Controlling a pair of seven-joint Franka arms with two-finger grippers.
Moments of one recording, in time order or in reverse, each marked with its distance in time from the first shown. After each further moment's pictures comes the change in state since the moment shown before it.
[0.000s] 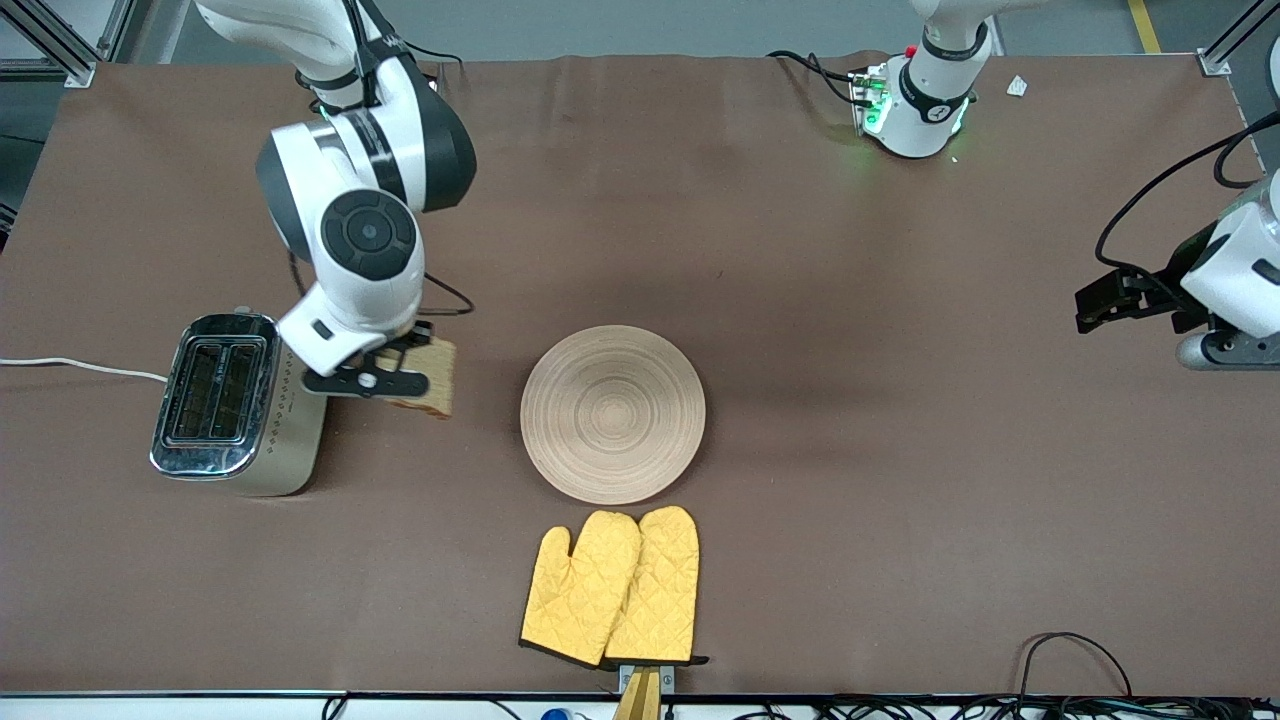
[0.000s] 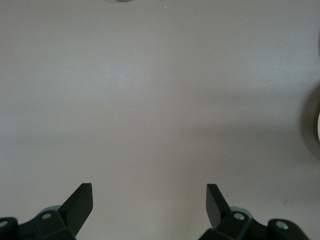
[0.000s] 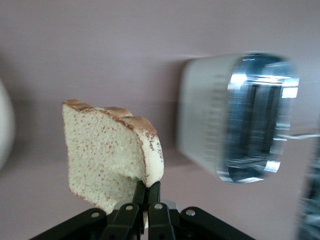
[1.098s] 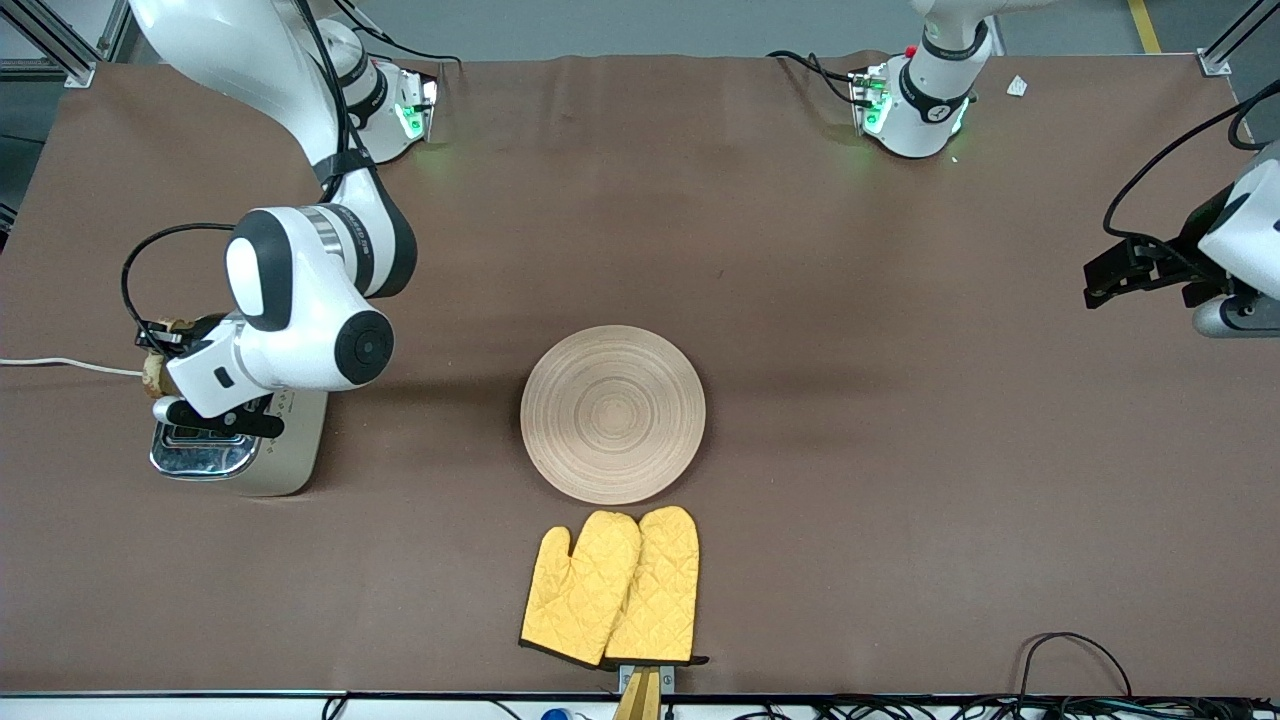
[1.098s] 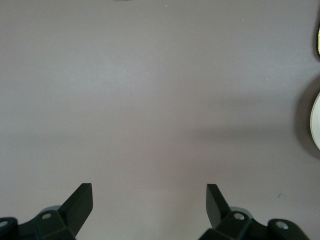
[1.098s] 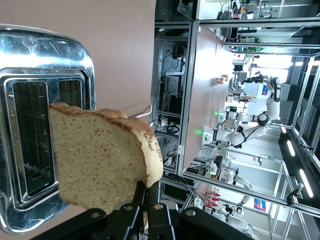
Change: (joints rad) left arm -0.111 -0.048 0.125 0.001 -0.028 -0.035 -0.002; right arm -0.110 0.108 -0.007 -0.060 -0.538 -0.191 0.034
